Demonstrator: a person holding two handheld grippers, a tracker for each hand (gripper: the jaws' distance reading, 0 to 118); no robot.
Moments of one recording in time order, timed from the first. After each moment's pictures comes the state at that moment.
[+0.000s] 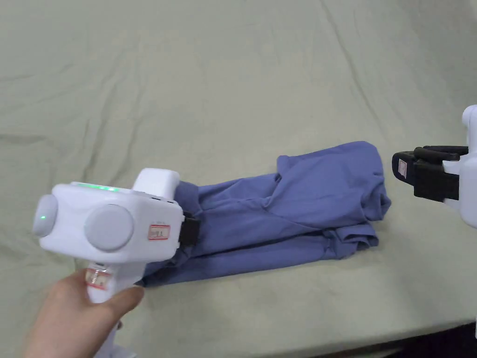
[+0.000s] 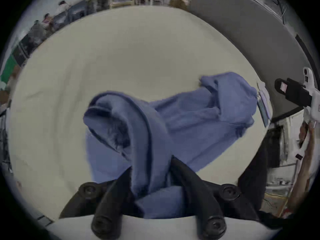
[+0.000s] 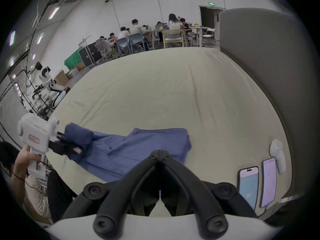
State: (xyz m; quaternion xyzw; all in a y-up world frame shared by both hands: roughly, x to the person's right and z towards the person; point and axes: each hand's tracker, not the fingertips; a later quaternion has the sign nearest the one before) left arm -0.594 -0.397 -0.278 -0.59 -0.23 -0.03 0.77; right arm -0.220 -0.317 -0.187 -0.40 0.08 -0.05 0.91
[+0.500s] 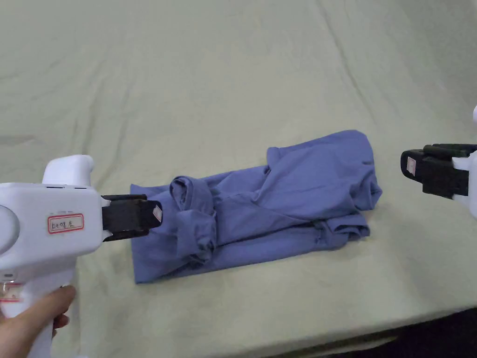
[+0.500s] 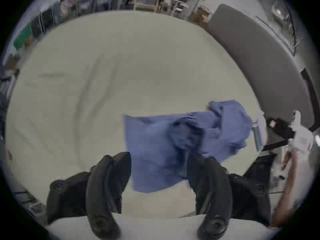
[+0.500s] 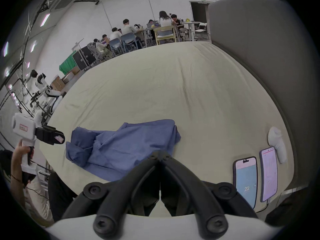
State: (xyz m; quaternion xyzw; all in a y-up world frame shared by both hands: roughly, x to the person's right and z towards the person) left arm -0.662 -0.340 -0.263 -0.54 -0.12 0.02 0.83; right arm -0.203 -0.329 -0.185 -0.41 0.07 -0.08 0.90
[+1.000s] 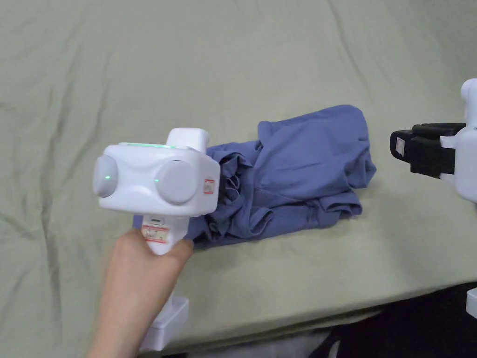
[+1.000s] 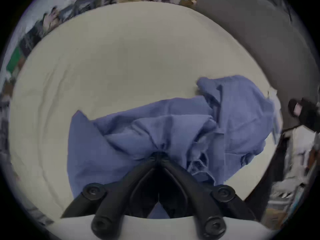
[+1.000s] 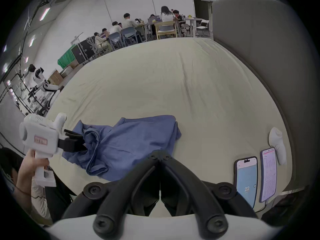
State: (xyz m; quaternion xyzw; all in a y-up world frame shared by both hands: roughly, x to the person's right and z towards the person) left arm -0.505 -0.416 -0.285 -0.56 -0.16 -0.09 0.81; right arm -0.208 -0.337 -0.194 -0.44 0.06 -0.06 0.90
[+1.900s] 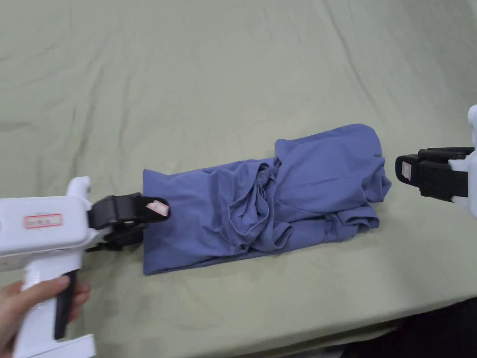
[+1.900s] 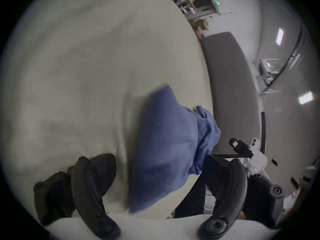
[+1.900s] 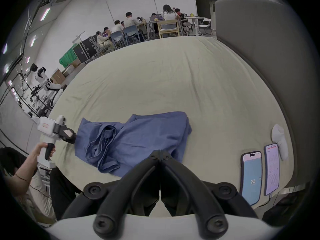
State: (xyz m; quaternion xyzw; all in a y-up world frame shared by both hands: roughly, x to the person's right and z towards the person) left arm -0.725 -0.481 -0.304 -0.56 -0.33 0.33 0.69; right arm -0.234 -0.327 -0.181 -0.44 0.08 -0.07 0.89
